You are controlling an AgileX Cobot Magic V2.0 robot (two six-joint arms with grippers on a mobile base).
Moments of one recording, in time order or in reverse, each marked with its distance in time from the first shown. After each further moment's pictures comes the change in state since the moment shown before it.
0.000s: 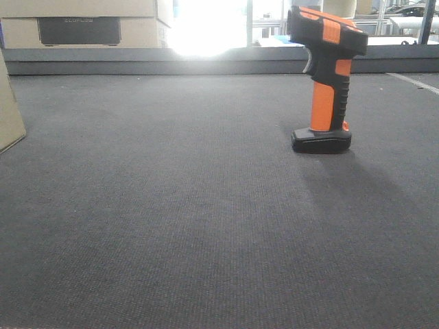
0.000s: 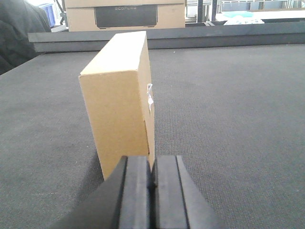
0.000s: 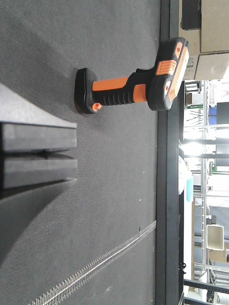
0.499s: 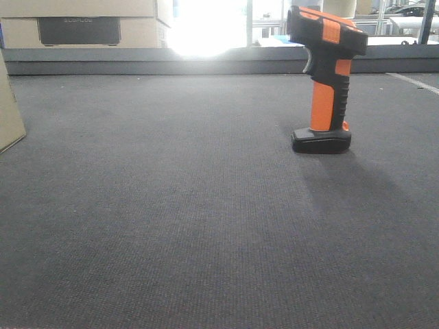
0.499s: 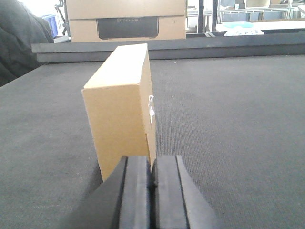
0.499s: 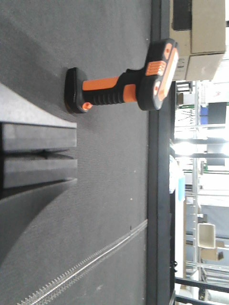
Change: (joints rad) left arm 0.000 0.000 0.000 0.000 -0.044 0.000; right arm 0.000 0.000 0.000 0.000 -0.039 0.000
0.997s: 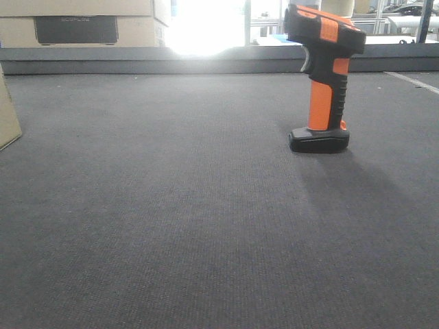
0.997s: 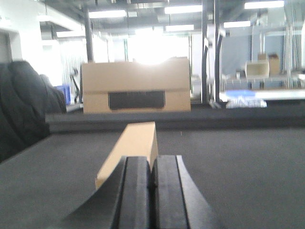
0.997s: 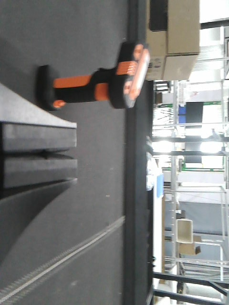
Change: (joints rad) left arm 0.000 0.000 0.000 -0.004 -0.279 0.000; right arm 0.000 -0.001 -0.049 0.000 -0.052 0.000
